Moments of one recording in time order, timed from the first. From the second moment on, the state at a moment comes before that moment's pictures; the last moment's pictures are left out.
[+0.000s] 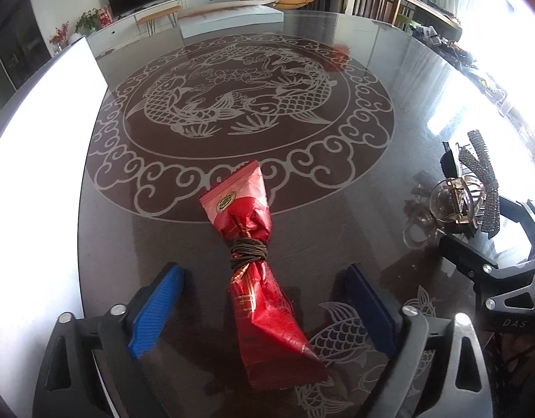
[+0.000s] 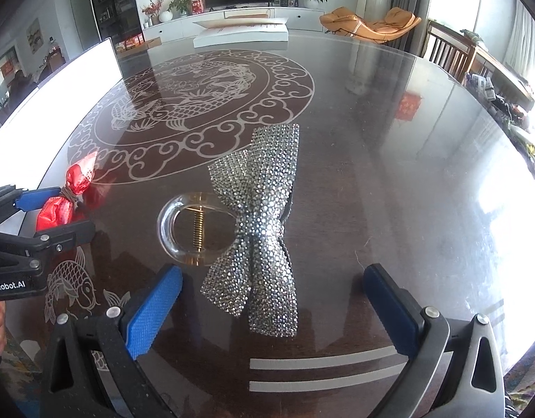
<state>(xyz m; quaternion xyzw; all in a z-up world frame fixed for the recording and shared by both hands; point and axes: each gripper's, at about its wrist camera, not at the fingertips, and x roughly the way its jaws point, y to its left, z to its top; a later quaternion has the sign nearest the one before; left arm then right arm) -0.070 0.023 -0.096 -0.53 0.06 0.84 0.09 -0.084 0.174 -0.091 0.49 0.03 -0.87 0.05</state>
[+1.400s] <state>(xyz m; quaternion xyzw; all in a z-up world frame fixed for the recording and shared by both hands) -0.027 0.011 -0.054 -0.49 -0.01 0.85 0.17 -0.089 0.189 -0.053 0.49 -0.04 -0.87 0.08</state>
